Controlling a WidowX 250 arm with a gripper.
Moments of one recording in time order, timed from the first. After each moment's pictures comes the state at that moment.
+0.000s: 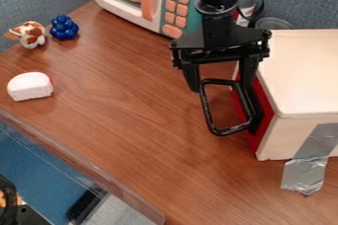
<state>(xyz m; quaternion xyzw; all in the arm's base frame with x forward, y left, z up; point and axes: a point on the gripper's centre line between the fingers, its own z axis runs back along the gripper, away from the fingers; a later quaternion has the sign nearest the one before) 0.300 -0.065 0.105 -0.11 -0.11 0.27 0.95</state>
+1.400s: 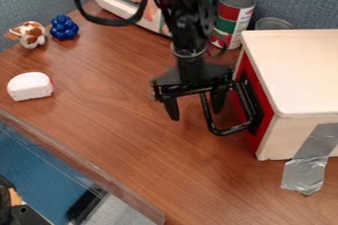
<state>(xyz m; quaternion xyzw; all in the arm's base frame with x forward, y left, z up) 0.305 -0.035 0.033 -0.11 -0.08 0.34 0.93</state>
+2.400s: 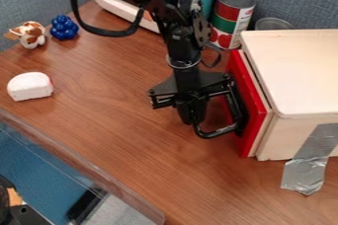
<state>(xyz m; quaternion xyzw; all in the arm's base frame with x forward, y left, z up) 0.299 -0.029 0.020 -0.10 -0.07 0.36 0.93</state>
